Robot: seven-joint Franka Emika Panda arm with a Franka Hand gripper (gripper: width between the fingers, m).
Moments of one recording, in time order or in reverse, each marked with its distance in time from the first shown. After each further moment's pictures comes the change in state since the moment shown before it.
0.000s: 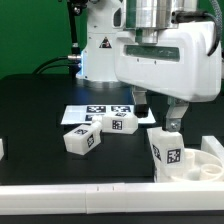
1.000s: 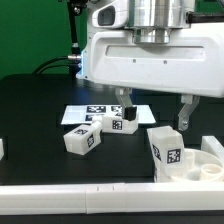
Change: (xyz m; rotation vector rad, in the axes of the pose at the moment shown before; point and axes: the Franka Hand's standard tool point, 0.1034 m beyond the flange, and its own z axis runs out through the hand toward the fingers) arm 0.010 0.008 -0.003 0.060 0.029 -0.490
